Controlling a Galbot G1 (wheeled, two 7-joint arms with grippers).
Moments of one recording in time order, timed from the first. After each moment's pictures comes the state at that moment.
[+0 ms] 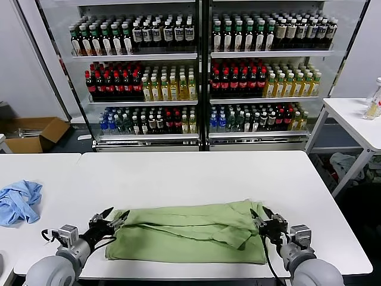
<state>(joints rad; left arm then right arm) 1.42 -0.92 -0.54 -1.97 -0.69 0.41 -0.05 -1.42 1.01 0.45 2.18 0.59 -0.56 0.23</state>
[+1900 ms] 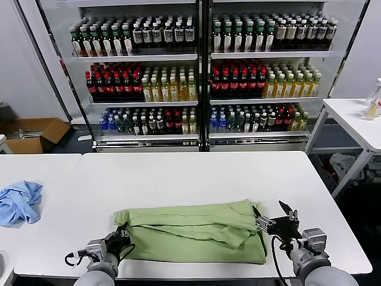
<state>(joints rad) 1.42 -1.10 -0.34 -1.99 -0.65 0.48 -0.50 -1.50 1.03 0.53 2.30 0.54 -0.57 0.23</state>
